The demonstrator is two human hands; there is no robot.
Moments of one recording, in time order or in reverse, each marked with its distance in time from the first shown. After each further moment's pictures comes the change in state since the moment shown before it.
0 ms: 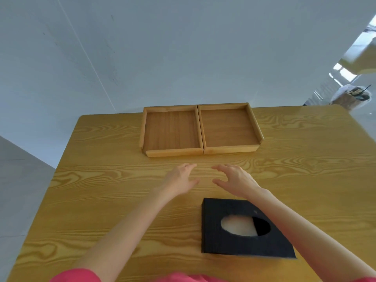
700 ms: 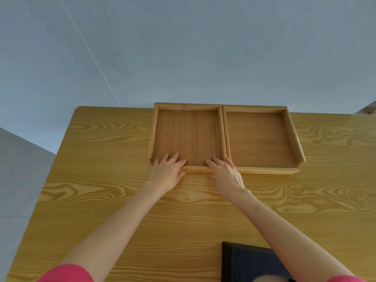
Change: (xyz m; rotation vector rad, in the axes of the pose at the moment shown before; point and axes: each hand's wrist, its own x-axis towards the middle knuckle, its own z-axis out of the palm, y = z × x) left_hand 0.104 -0.118 -0.029 0.245 -0.035 -0.142; right_hand 0.149 -0.037 0.041 -0.217 0.046 -0.062
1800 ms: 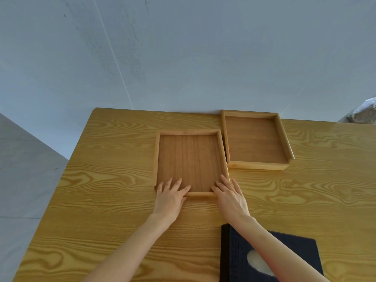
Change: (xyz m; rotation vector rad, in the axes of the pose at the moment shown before) left_hand -0.092 0.016 0.059 -0.008 0.079 -0.009; right_hand -0.091 -0.010 0.023 -0.076 -0.042 -0.004
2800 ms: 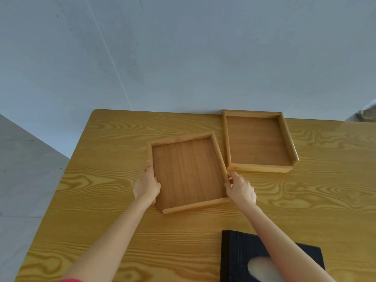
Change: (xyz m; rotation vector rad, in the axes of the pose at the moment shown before) left_hand 0.034 -0.045 -0.027 -0.373 0.214 -0.508; right_hand 0.033 0.021 -0.014 0.408 0.069 0.464
